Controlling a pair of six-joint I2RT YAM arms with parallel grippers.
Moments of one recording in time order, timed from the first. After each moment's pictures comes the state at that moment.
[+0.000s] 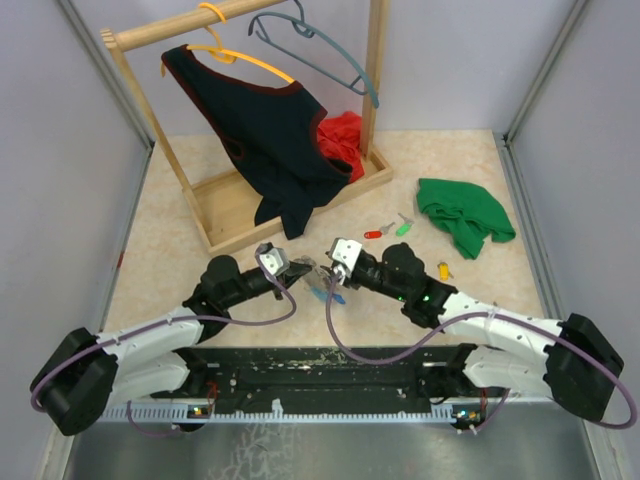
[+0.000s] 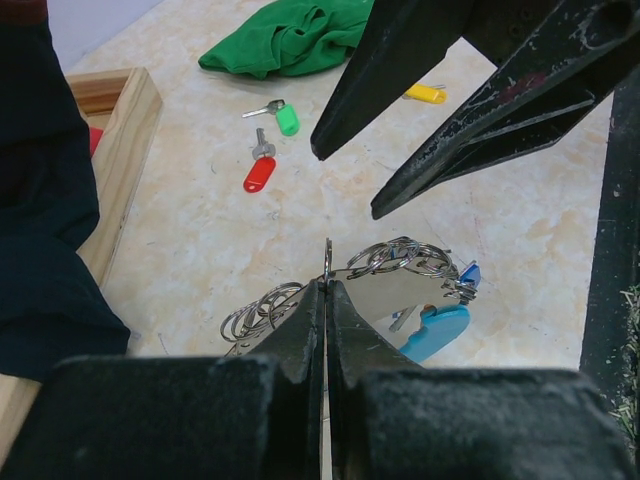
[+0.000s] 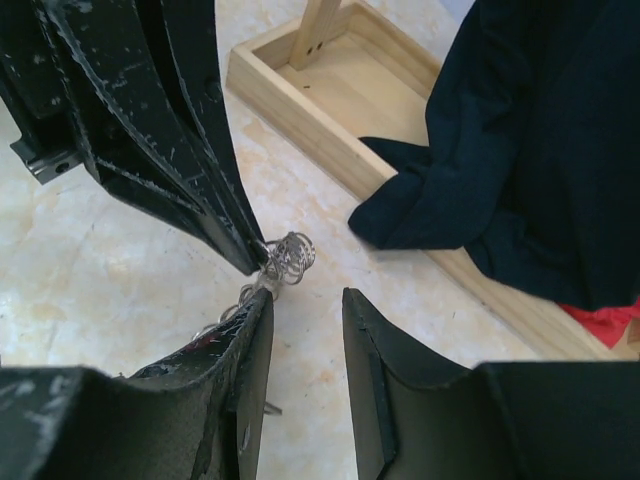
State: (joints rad) left arm -0.72 1.05 0.30 0.71 0.40 0.14; right arm 0.89 1.05 0.53 0.35 -0.19 -0.37
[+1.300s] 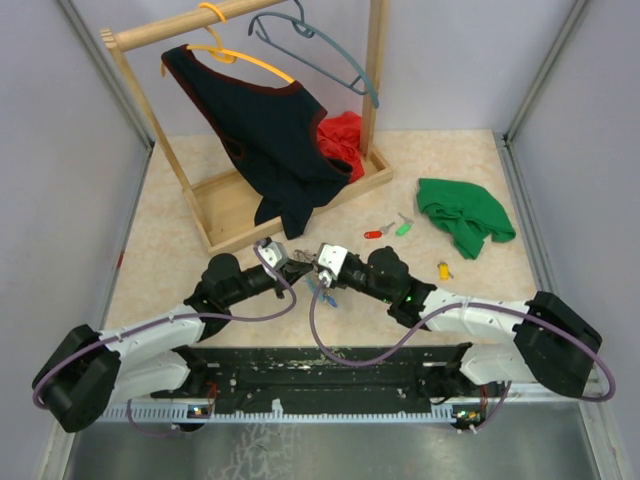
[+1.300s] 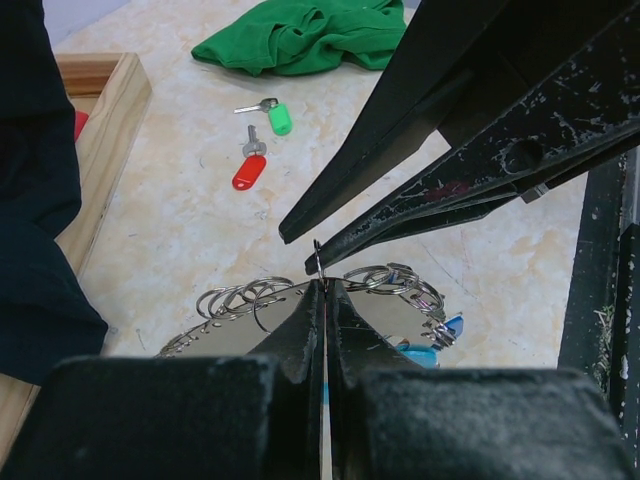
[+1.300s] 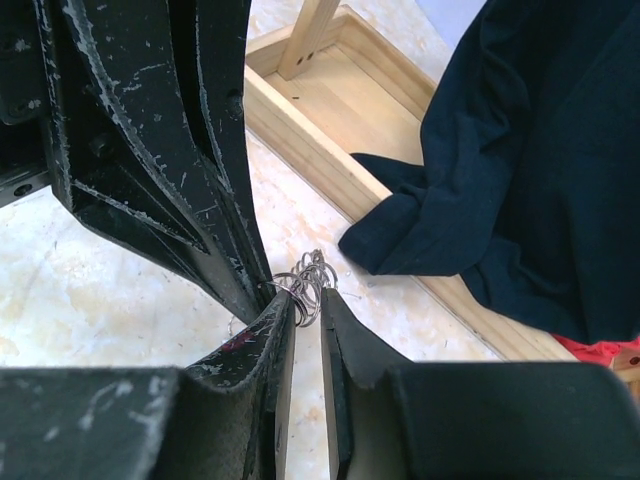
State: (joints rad) left arm -0.72 1.08 0.31 0.72 0.40 0.05; right arm 0.95 1.23 0.52 0.58 -0.12 -0.44
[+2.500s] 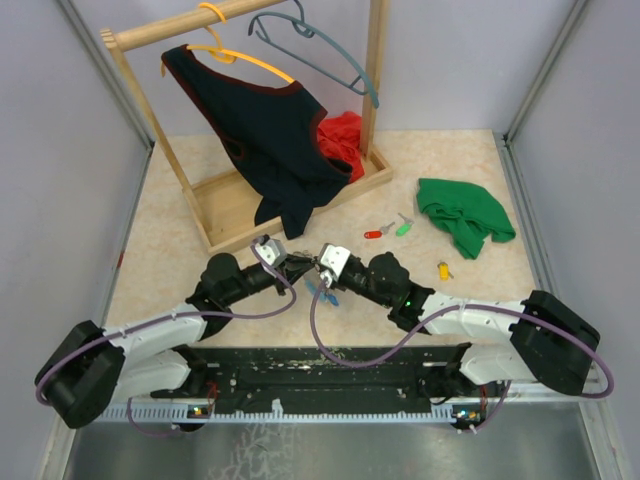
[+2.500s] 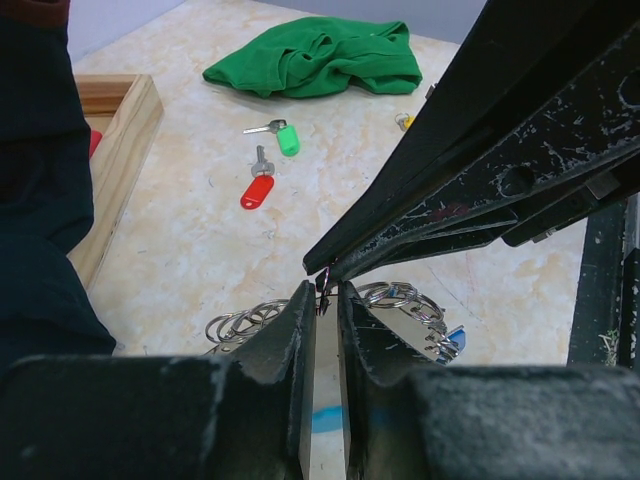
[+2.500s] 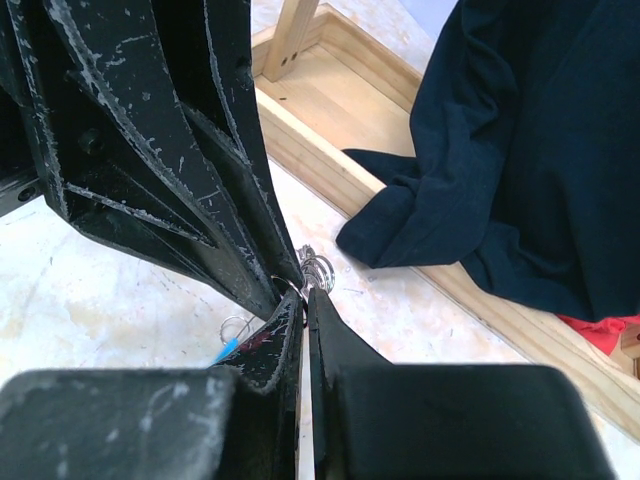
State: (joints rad) left arm -0.71 1.10 0.31 0.79 0.39 0.02; right arm 0.97 1.24 0.48 0.67 -0.05 -0.39
